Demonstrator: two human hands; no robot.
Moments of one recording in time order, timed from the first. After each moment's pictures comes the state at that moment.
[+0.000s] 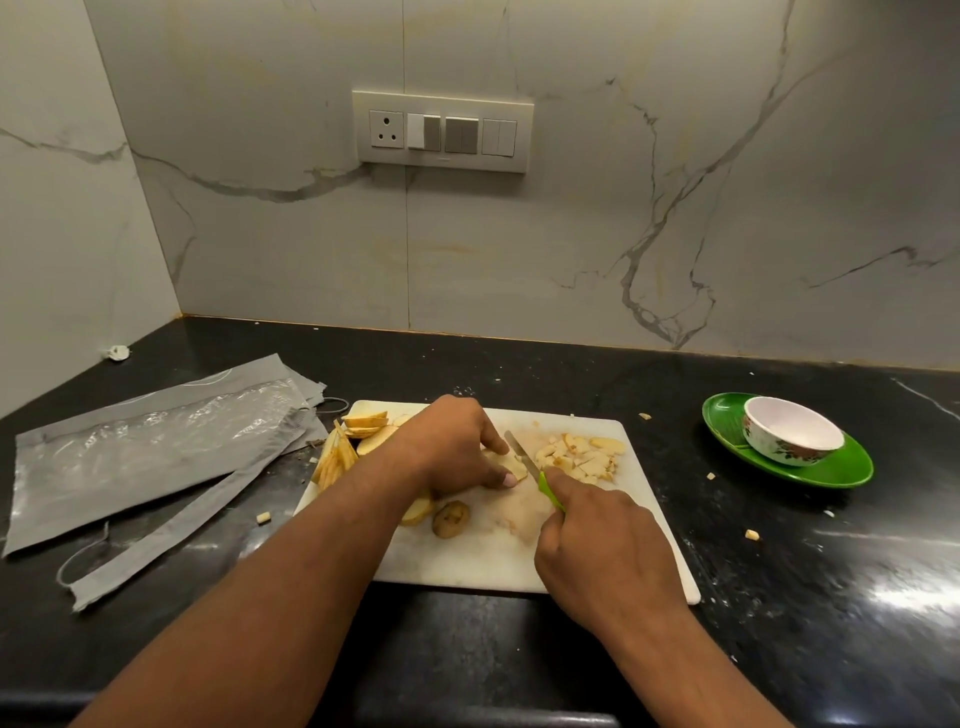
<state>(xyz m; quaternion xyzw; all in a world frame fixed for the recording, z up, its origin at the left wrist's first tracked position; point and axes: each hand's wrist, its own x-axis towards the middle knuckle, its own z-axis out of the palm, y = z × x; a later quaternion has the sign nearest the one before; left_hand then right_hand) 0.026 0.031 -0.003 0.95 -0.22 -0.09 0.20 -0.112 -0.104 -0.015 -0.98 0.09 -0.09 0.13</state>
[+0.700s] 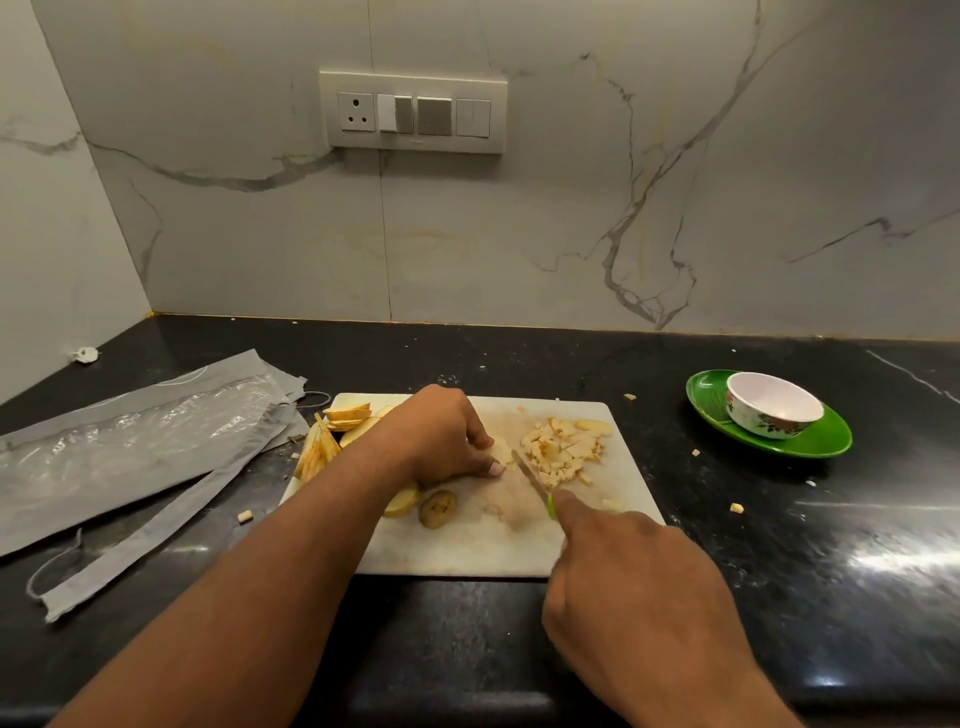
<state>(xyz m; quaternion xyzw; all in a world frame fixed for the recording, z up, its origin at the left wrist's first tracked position) 0.027 0.031 -0.004 0.95 -0.23 -0.08 0.18 -0.168 -0.098 0.015 -1.00 0.06 -0.07 0.04</state>
